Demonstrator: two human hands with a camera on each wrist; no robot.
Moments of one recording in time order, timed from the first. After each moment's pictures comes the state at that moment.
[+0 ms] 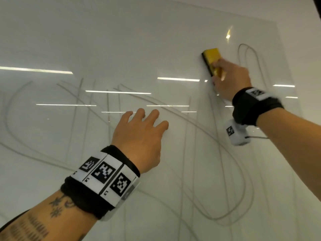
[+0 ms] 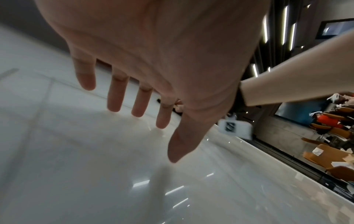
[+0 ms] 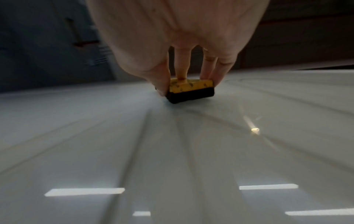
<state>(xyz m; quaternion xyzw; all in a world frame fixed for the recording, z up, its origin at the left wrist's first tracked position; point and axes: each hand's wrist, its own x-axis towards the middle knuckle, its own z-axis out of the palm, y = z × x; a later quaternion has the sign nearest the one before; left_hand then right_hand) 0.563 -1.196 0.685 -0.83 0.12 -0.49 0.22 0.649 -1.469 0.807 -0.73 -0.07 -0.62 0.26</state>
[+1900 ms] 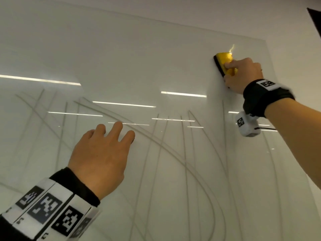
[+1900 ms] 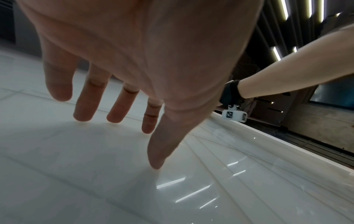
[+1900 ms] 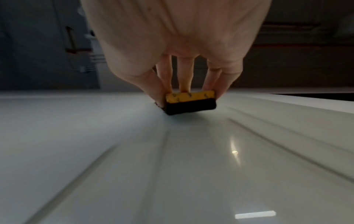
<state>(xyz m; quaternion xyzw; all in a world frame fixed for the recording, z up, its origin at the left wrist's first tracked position) 0.583 -1.242 0.680 -0.81 0.00 -0.55 0.21 0.681 -1.599 0.892 -0.73 -0.06 -0.61 0.31</state>
